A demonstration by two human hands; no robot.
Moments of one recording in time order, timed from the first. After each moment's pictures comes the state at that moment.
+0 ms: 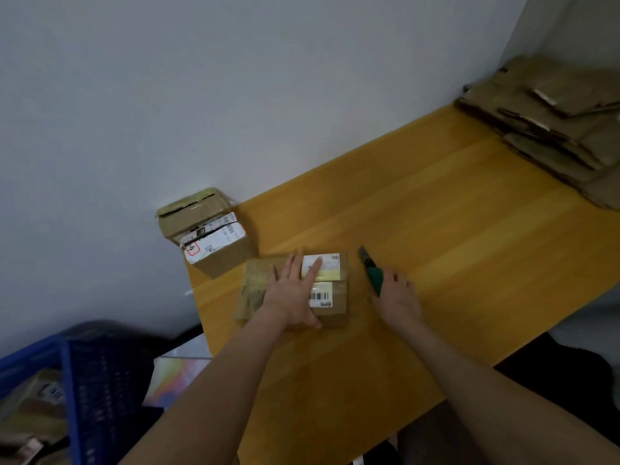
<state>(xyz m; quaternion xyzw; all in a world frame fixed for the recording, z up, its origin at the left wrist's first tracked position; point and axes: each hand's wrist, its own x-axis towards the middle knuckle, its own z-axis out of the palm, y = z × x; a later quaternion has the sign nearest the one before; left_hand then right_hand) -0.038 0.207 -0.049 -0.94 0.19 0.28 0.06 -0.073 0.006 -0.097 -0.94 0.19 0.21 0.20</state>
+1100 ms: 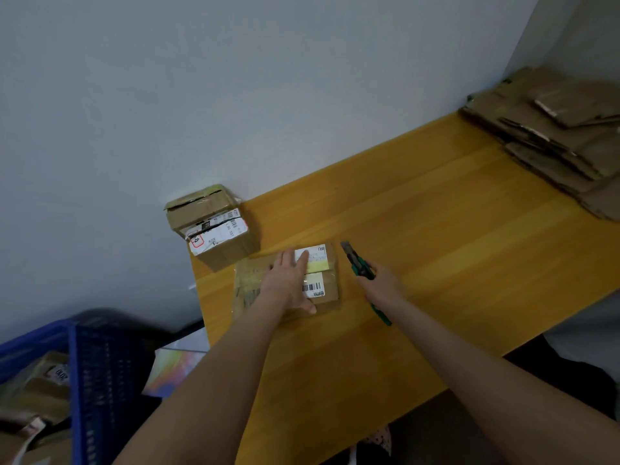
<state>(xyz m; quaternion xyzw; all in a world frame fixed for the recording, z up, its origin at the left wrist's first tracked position) -0.036 0.200 -0.034 -0.96 0.10 0.28 0.03 -0.072 0.012 -0.049 -0.84 0.20 0.20 0.47</state>
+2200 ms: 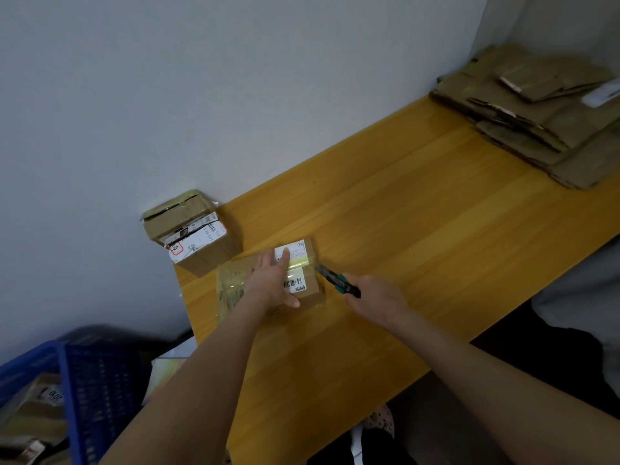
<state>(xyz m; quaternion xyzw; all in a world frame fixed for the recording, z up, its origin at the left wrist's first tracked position) -0.036 0.198 -0.042 -0.96 0.07 0.28 -0.01 -0.107 -0.011 -0.039 -0.94 0.00 0.21 0.25</state>
